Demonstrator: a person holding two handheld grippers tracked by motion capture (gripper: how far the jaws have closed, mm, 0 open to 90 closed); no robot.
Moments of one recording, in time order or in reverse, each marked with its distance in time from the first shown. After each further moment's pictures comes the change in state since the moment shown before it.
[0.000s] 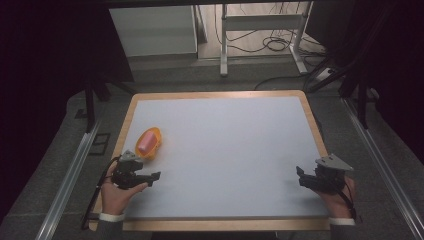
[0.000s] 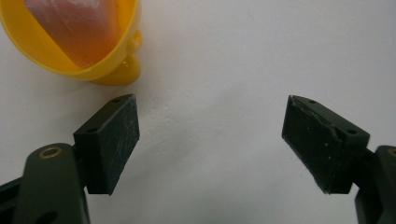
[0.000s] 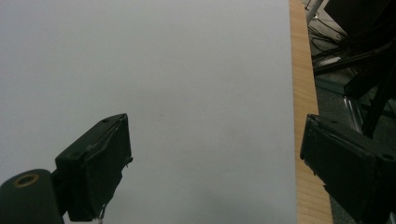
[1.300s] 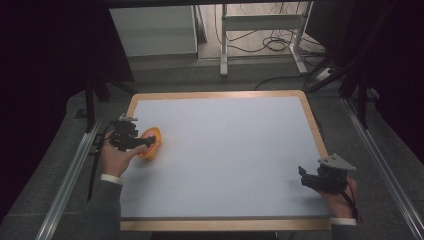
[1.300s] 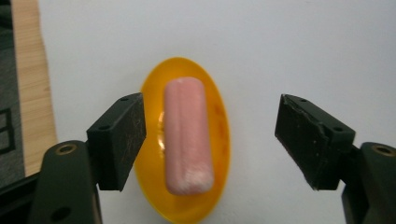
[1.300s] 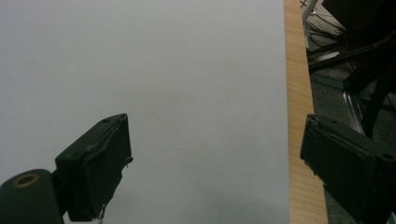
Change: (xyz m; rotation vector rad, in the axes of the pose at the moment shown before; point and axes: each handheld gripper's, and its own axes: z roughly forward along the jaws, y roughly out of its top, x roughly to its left) left arm 0.030 0.091 -0.004 -0.030 0.113 -0.024; right arm -0.006 -0.002 0.000 0.004 -0.006 0.025
